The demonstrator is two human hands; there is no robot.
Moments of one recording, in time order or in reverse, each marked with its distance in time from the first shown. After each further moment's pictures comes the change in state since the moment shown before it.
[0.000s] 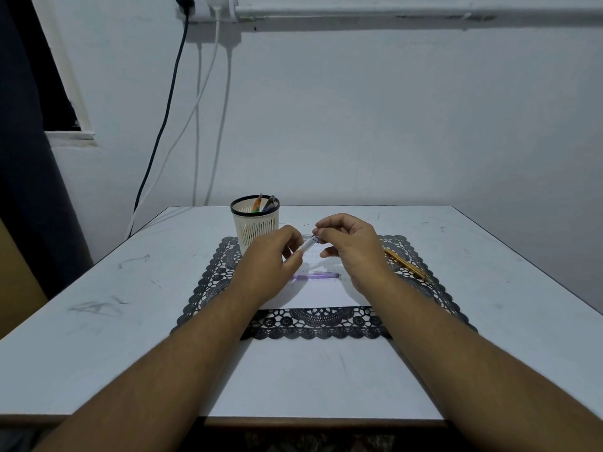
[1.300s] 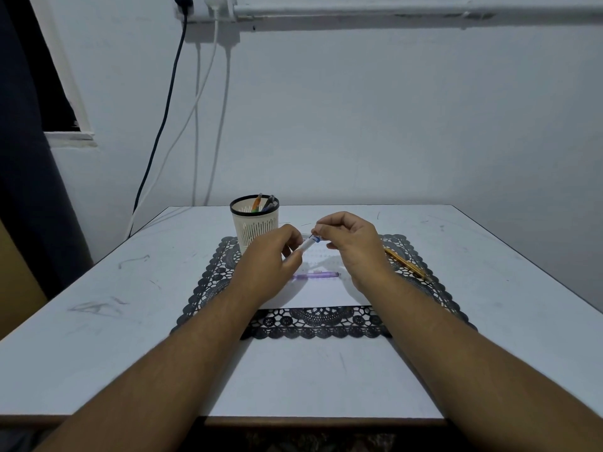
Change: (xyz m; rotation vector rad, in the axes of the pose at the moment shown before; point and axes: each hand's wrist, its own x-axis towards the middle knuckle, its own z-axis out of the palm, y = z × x) left_hand 0.000 -0.001 0.001 -0.008 0.004 0.008; right_hand -0.004 -0.007 0.001 -0.070 0.027 -0.014
